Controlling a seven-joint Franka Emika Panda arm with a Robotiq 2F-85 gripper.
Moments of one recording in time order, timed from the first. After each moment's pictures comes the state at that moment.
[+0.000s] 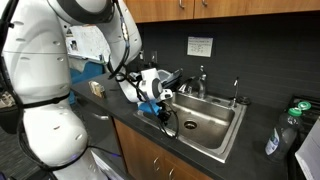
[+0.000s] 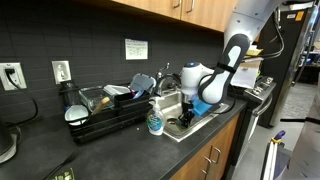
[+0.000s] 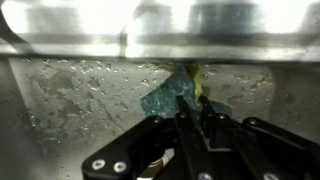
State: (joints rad) arm -0.14 0.20 -0.02 -2.57 -0.64 2.82 0.56
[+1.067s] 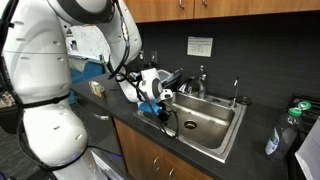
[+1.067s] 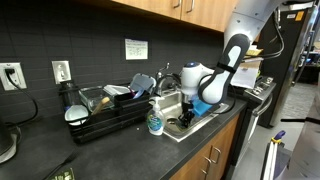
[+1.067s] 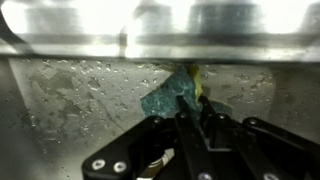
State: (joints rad) arm -0.14 0.20 -0.02 -2.57 -0.64 2.82 0.56
